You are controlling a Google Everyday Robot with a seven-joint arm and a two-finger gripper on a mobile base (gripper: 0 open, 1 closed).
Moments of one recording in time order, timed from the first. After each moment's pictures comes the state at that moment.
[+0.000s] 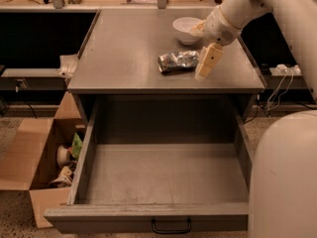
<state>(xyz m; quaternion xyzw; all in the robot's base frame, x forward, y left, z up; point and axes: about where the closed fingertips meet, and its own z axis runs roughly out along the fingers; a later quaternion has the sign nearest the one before) 0.691 -0.127 0.889 -0.69 0.66 0.10 0.27</state>
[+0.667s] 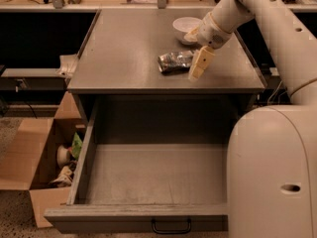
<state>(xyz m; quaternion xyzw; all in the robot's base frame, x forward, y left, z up) 0.718 -0.119 0.862 -0.68 0.68 0.12 0.25</state>
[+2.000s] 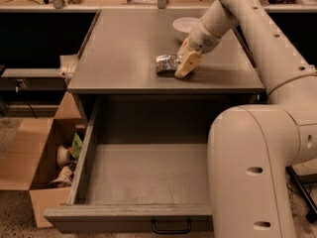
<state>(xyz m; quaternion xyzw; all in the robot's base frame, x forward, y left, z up) 0.735 -0.097 0.835 -0.68 0.68 0.15 0.24</state>
